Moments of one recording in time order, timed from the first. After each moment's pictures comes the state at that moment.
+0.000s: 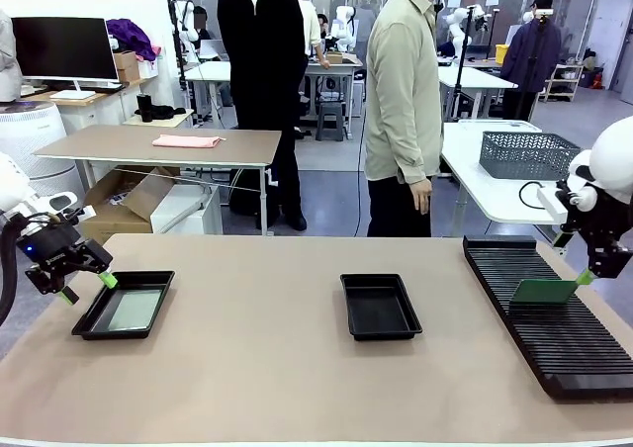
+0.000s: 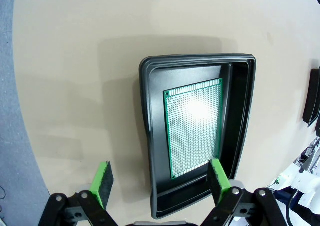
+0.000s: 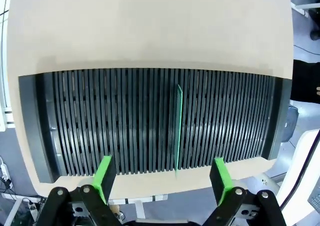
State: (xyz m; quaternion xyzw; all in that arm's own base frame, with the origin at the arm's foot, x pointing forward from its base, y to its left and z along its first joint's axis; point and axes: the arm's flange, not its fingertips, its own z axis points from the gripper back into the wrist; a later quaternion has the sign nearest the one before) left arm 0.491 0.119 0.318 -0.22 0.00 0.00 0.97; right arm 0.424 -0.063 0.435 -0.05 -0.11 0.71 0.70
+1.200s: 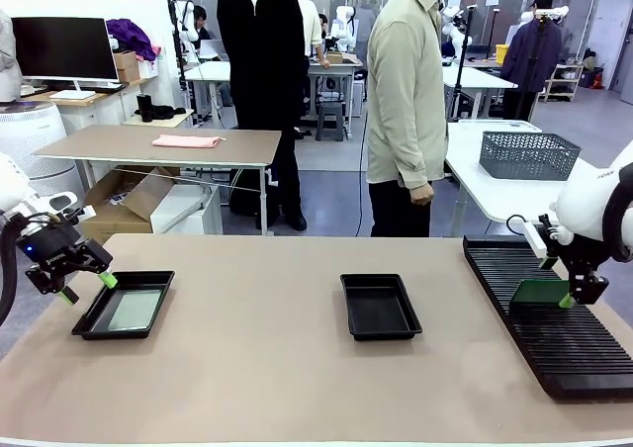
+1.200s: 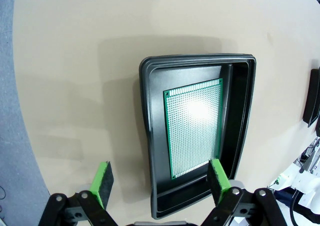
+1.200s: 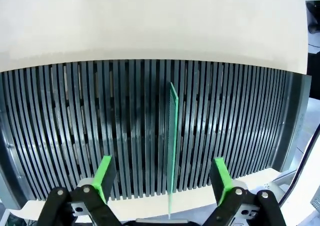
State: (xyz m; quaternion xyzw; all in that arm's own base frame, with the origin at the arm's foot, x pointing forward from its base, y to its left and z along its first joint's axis) left arm 0.491 0.119 0.318 -0.22 0.00 0.00 0.97; right arm 0.448 -0.069 0.359 -0.07 -0.12 0.70 0.70
